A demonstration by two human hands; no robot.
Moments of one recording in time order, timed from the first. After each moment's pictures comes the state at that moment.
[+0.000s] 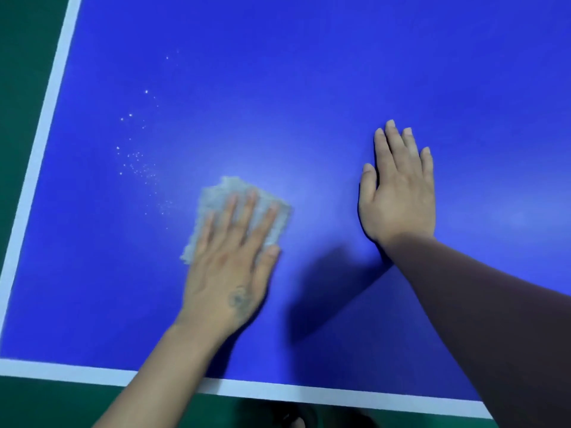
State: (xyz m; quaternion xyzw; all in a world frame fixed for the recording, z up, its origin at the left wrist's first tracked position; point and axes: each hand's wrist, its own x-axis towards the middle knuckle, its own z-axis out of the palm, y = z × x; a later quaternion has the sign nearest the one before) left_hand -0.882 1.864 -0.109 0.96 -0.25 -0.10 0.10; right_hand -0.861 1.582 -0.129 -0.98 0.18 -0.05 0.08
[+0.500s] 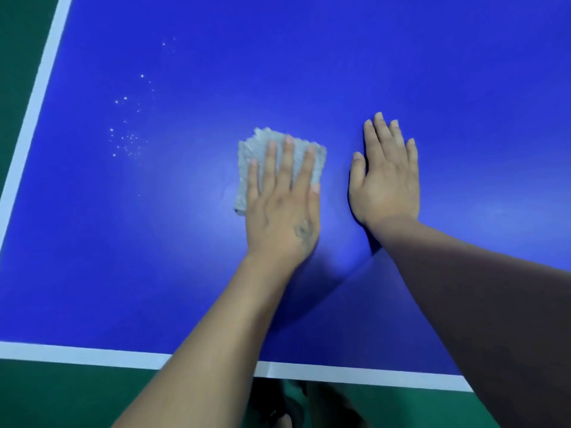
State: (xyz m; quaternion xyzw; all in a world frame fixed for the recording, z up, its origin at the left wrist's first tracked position) left_hand -0.859 1.764 -0.125 0.97 -0.20 -0.02 0.13; right_hand -0.861 1.586 -0.124 -0.98 0.19 -0.04 0.08
